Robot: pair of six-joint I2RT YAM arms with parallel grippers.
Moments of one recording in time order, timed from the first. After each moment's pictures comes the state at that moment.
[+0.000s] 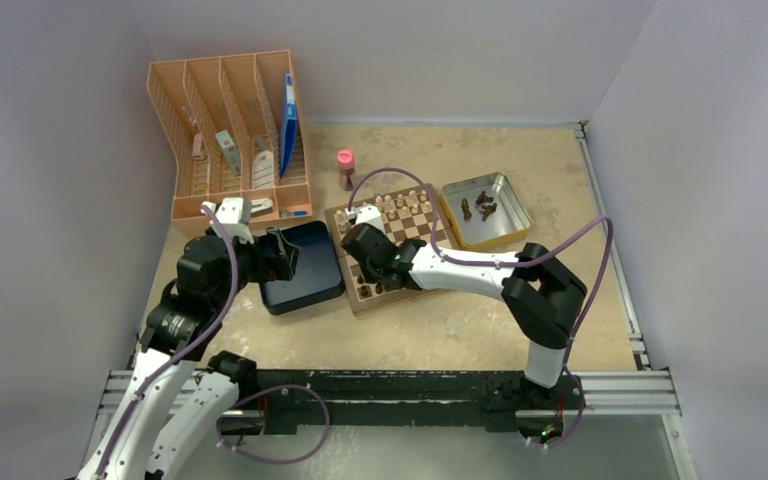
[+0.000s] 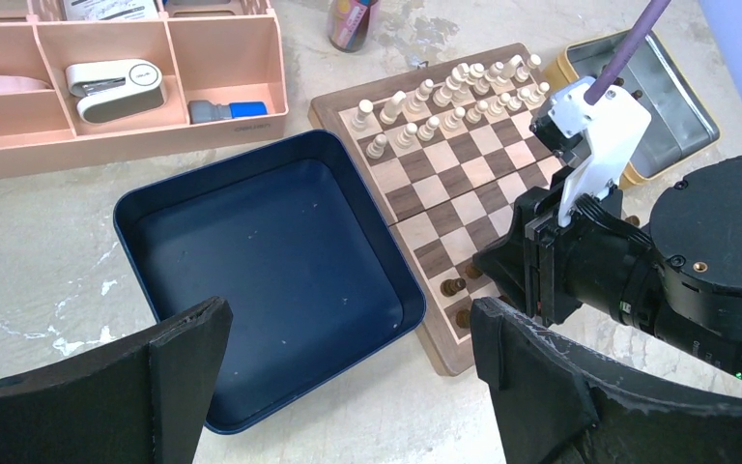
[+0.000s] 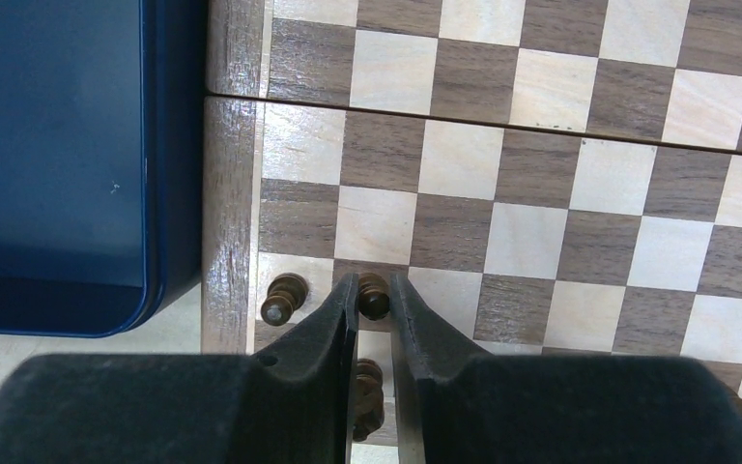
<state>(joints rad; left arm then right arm) -0.33 0.57 0.77 -0.59 -0.01 -0.33 1.02 1.82 1.23 -0.35 0.41 0.49</state>
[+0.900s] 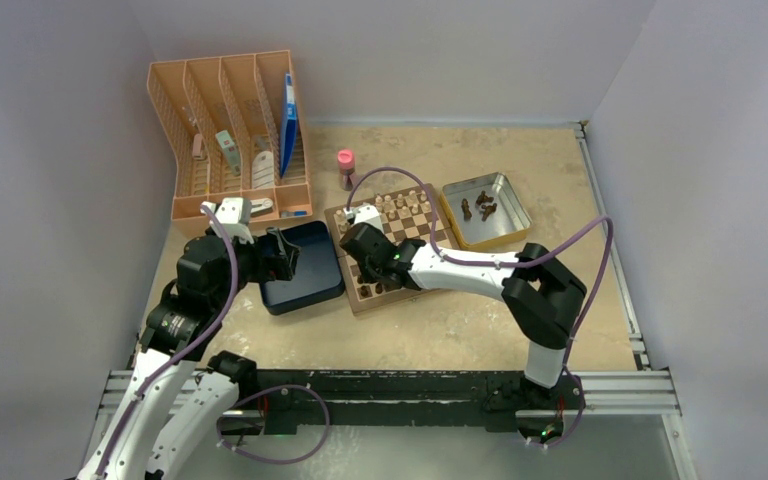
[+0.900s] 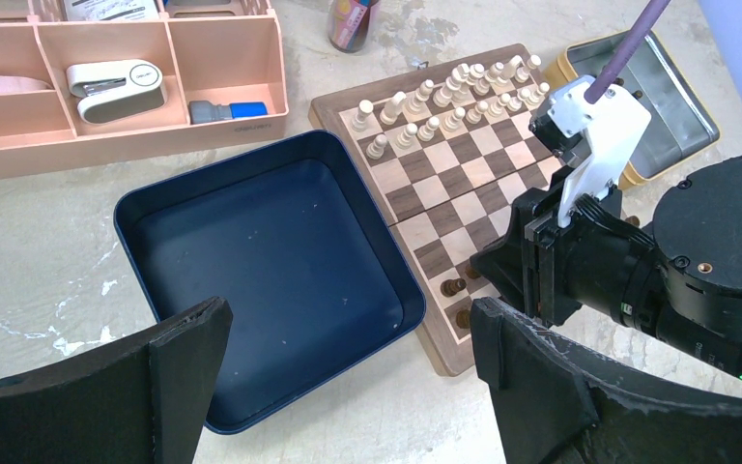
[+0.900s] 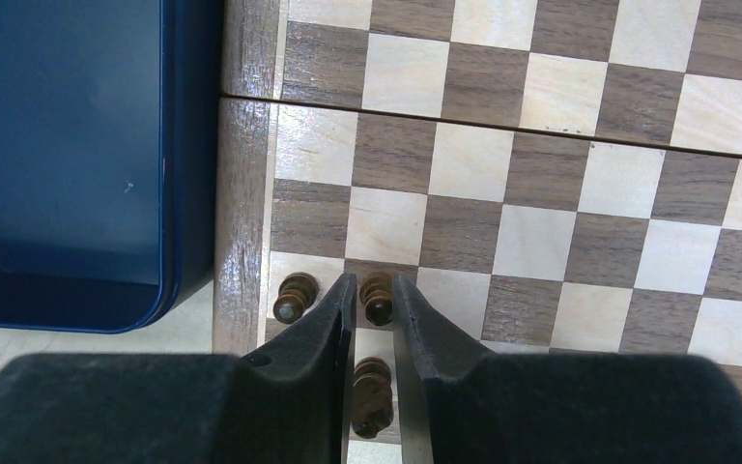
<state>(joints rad) -0.33 0.56 0.77 -0.59 -0.01 -0.34 1.03 1.82 1.24 -0.36 0.40 0.49</state>
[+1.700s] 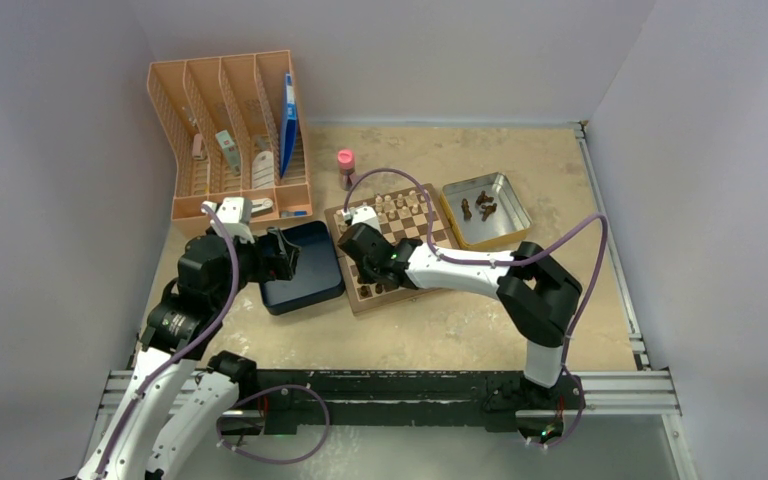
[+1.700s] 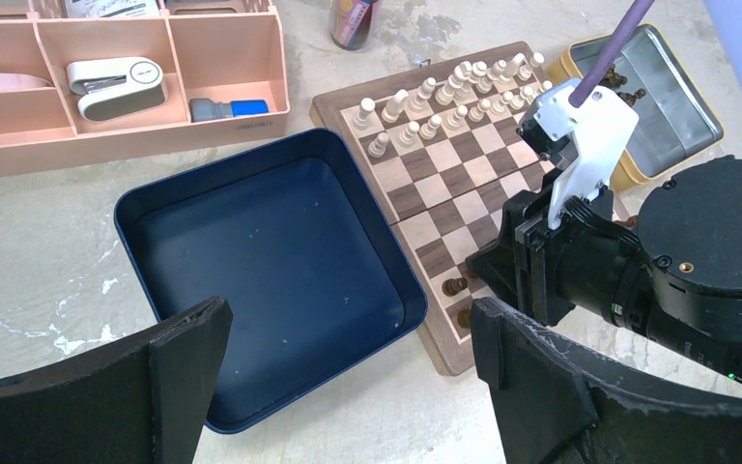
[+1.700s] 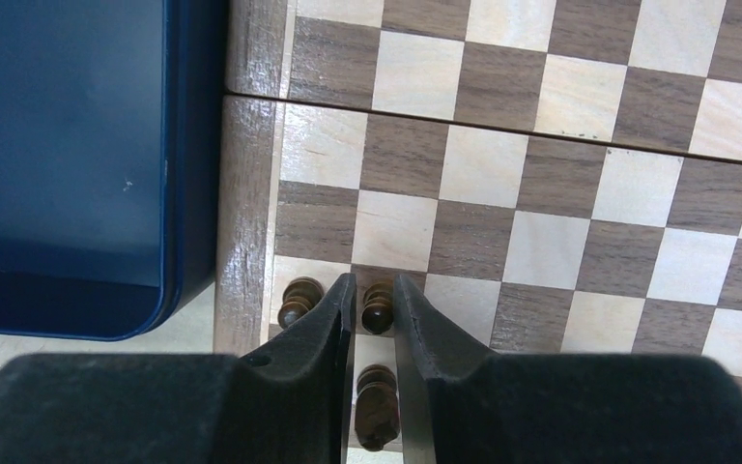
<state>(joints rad) -0.33 0.57 0.77 -0.59 -0.02 -0.34 1.03 1.85 1.25 -0.36 0.38 0.48</state>
